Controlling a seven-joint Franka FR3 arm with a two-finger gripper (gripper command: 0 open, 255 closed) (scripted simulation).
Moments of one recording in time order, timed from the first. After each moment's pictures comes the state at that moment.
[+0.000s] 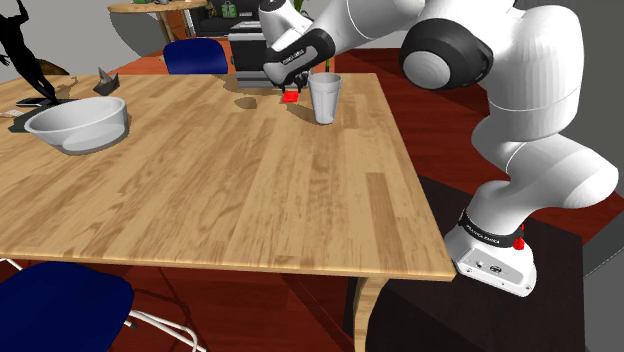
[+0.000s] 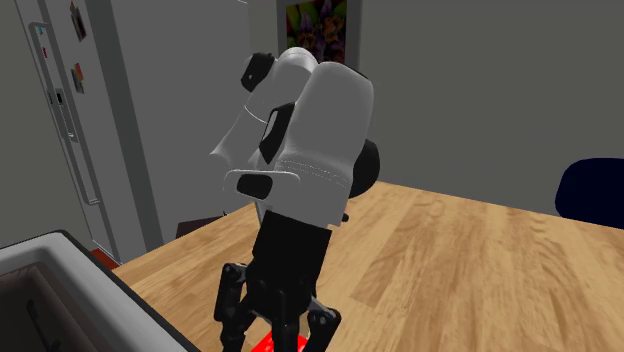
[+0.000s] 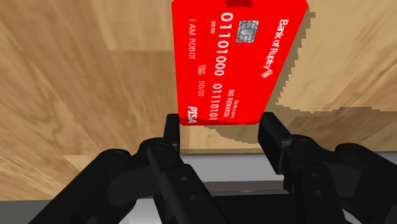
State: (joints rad) arm -2.19 -0.61 2.03 -1.72 0.09 2.37 0.92
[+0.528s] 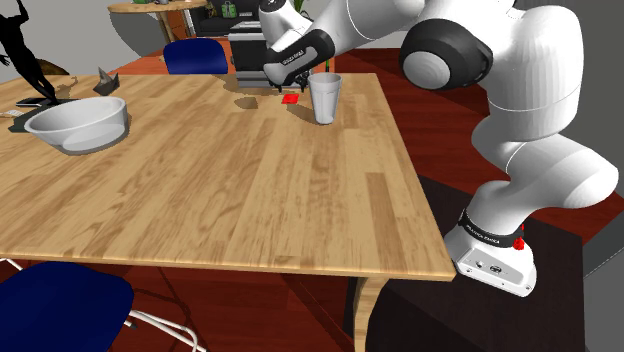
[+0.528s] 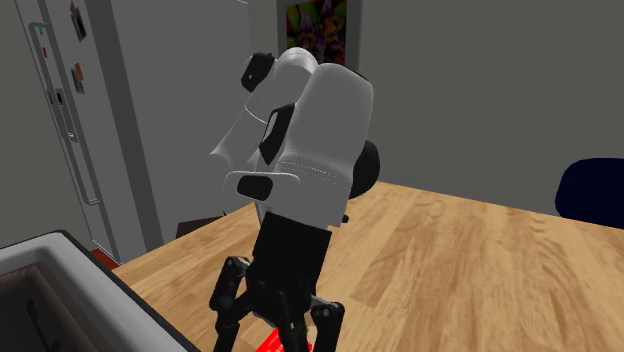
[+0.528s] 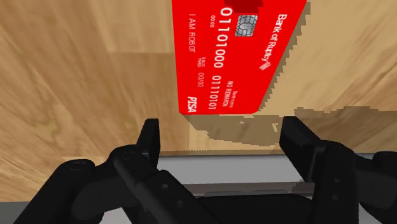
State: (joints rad) arm -2.19 -0.61 2.04 -1.72 0.09 2.38 0.92
